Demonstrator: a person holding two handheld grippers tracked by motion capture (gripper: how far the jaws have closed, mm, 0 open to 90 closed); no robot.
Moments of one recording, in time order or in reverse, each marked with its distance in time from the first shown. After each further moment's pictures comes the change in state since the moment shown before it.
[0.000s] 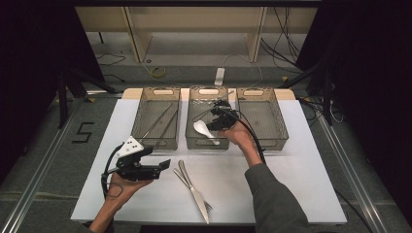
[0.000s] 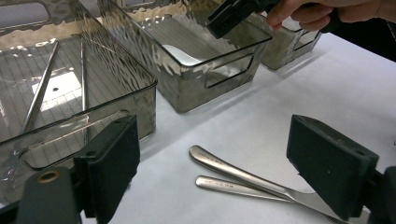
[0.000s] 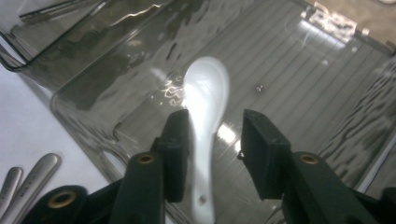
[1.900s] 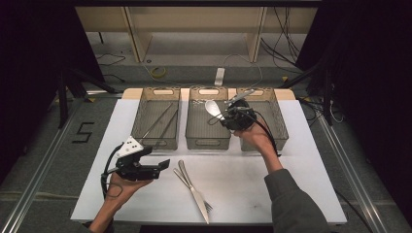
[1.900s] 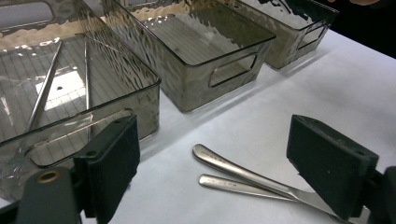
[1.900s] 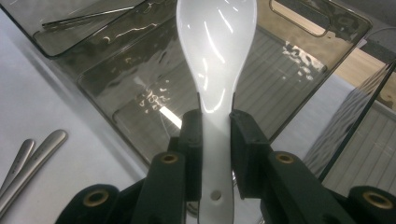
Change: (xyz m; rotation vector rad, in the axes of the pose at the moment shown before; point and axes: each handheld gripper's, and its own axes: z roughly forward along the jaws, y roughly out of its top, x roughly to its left) left arm 0.001 -0.001 0.000 0.003 0.010 0.003; right arm -0.010 -0.022 -0.059 -0.109 -0.043 -0.066
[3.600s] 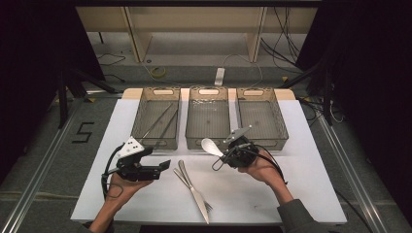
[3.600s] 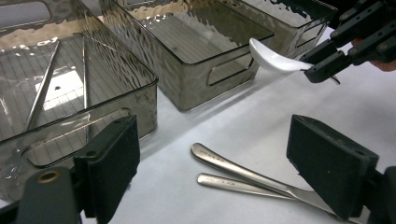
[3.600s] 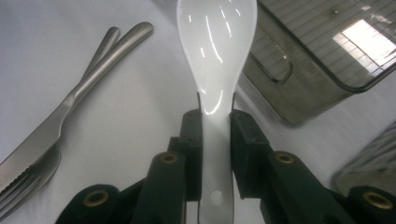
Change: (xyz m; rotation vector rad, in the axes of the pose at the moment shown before) left arm -0.002 0.000 0.000 0.008 -0.002 0.007; right arm 0.053 -0.075 -0.012 0.102 0.152 -0.147
